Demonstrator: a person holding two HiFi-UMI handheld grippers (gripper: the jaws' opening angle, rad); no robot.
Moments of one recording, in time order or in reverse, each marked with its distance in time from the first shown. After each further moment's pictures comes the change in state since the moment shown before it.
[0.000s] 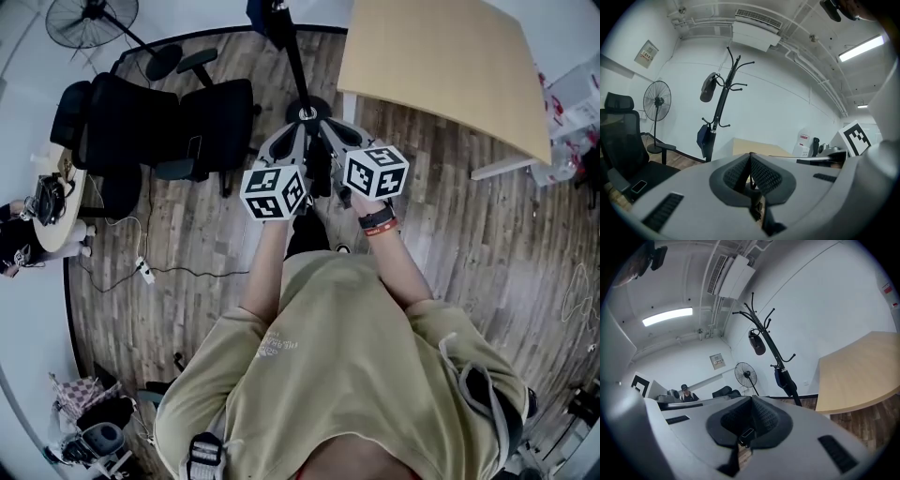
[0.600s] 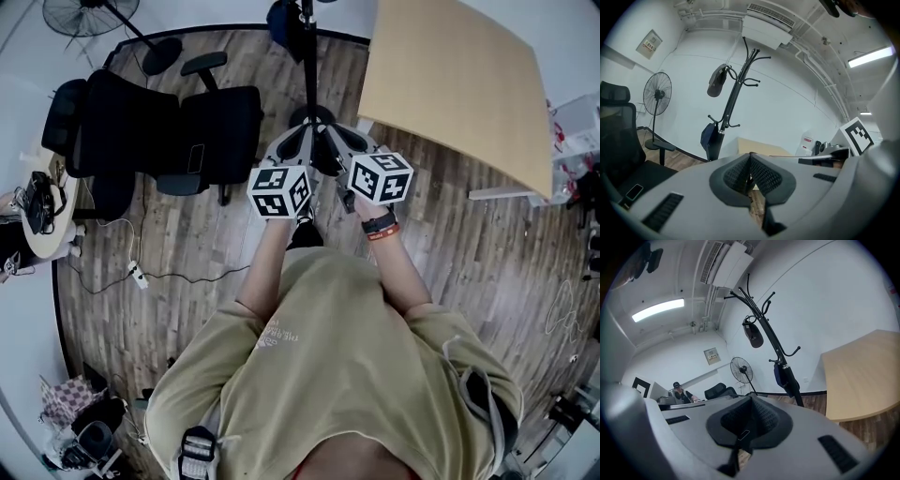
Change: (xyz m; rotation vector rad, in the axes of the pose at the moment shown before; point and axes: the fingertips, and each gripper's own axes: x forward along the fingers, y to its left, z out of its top) left arm 0.083 0.126 0.038 -0.051 0.024 -0.020; right arm 0.149 -0.022 0.025 0.013 0.069 -0.047
